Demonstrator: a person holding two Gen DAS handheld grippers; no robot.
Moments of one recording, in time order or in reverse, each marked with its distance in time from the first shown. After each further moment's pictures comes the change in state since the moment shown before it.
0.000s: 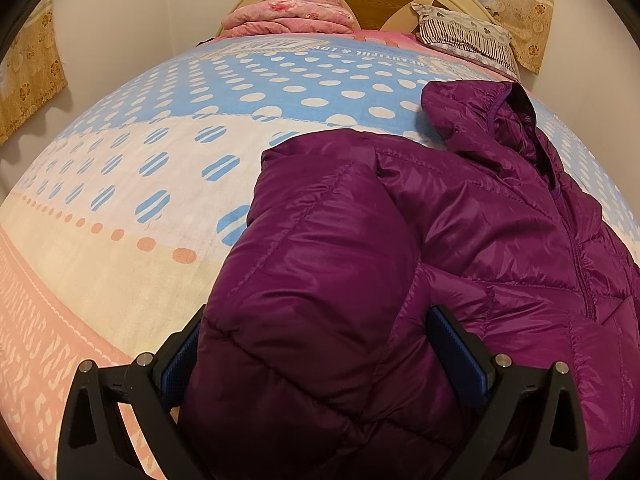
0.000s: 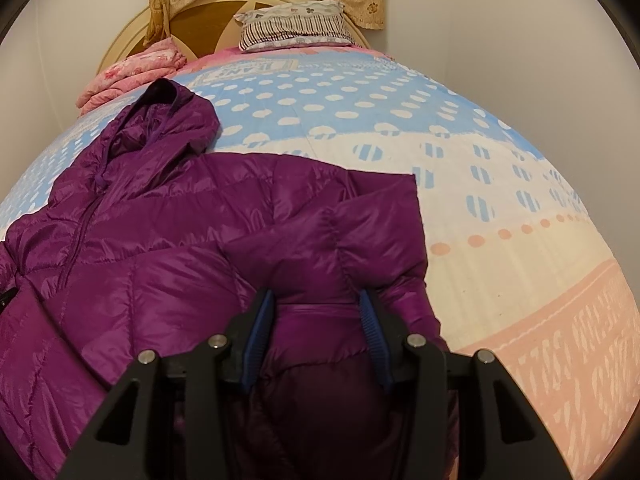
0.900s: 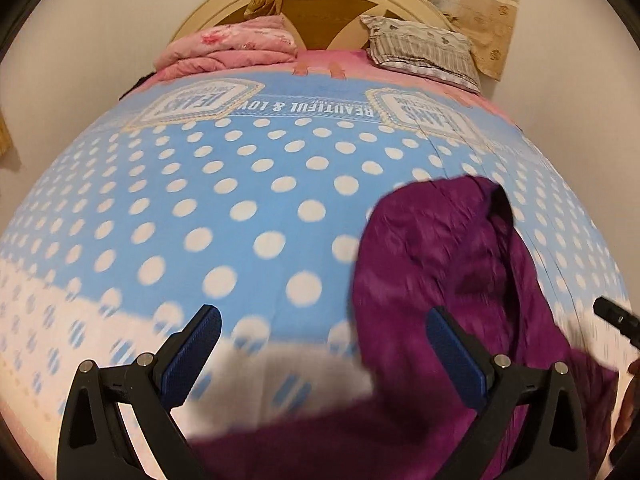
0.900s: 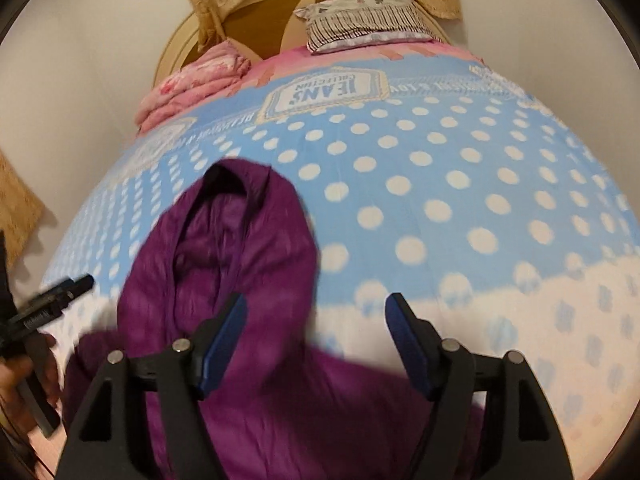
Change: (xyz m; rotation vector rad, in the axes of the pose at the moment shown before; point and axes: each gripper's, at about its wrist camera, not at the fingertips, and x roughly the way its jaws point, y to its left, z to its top) left arm 0.040 -0.060 0.175 0.095 -0.026 -0.139; right arm 0.078 0.038 0.177 0.026 0.078 0.345
